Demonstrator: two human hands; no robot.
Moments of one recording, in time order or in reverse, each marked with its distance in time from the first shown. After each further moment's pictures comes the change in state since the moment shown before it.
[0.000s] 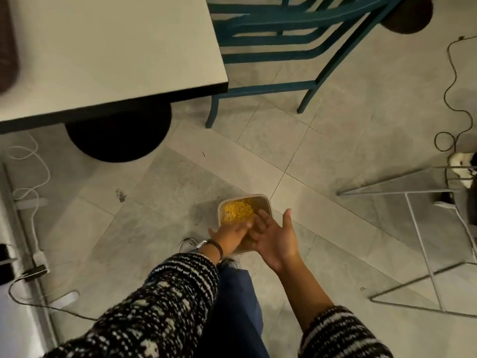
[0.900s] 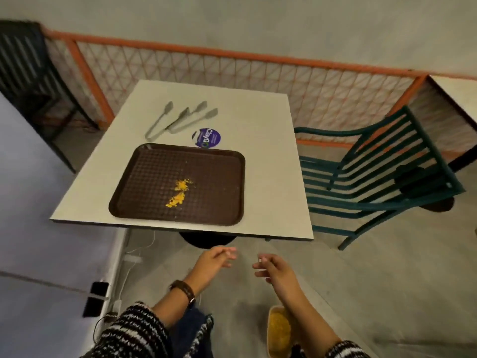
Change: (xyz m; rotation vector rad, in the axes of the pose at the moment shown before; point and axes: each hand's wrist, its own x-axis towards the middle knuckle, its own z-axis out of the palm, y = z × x) left_hand -0.333 -0.022 -0.267 -0.752 0.510 0.311; right_hand -0.216 -0.059 0.271 -0.864 -0.207 -0.543
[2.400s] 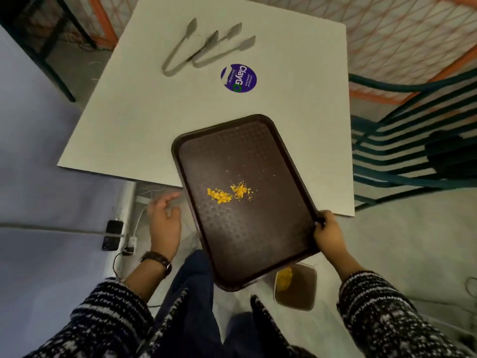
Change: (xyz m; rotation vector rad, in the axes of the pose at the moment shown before) left_hand 0.019 -0.063 -0.135 0.068 0.728 0.092; right_hand 0.099 0.036 -0.024 -0.608 0.264 0.042
